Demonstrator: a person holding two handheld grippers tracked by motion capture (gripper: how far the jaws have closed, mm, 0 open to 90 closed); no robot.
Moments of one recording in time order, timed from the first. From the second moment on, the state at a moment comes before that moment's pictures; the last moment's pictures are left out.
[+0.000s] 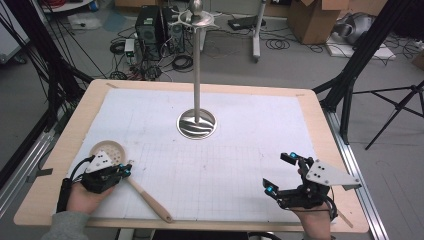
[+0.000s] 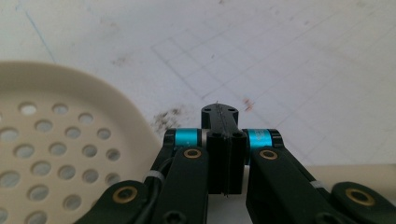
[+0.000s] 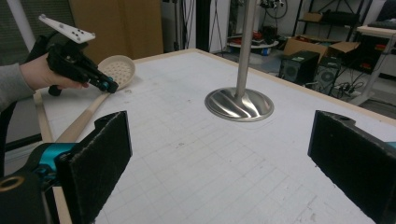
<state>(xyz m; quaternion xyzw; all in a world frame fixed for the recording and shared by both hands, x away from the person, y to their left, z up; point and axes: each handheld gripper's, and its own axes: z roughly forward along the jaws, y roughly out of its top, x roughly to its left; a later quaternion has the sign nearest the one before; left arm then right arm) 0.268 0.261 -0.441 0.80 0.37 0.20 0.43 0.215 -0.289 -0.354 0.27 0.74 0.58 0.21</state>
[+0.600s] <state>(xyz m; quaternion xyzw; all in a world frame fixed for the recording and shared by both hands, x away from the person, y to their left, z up) 0.208 0.246 -0.434 0.81 0.30 0.16 0.48 0.221 -0.283 -0.354 0.26 0.74 0.58 0.21</state>
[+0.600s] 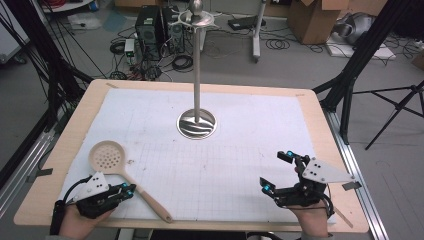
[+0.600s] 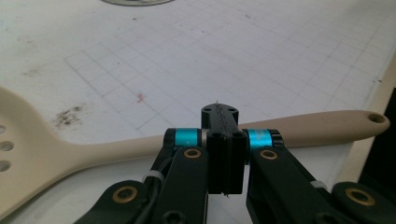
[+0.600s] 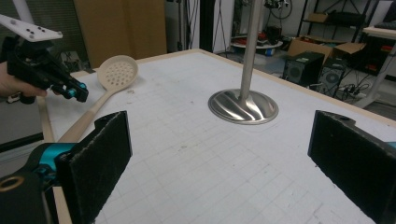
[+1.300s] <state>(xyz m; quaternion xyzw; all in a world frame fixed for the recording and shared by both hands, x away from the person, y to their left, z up) 0.193 0.220 -0.452 0.84 0.26 0.14 0.45 0.222 -0.281 -0.353 0.26 0.74 0.59 0.21</state>
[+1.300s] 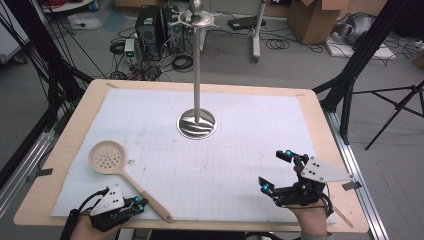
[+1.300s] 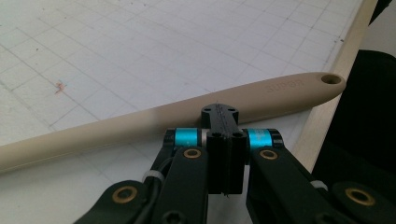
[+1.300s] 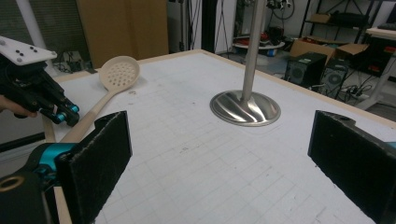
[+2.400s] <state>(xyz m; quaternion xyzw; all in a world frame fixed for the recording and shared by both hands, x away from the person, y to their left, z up) 0.260 0.174 -0.447 0.85 0.27 0.14 0.43 0.221 -0.285 -0.352 0.26 0.74 0.59 0.21</state>
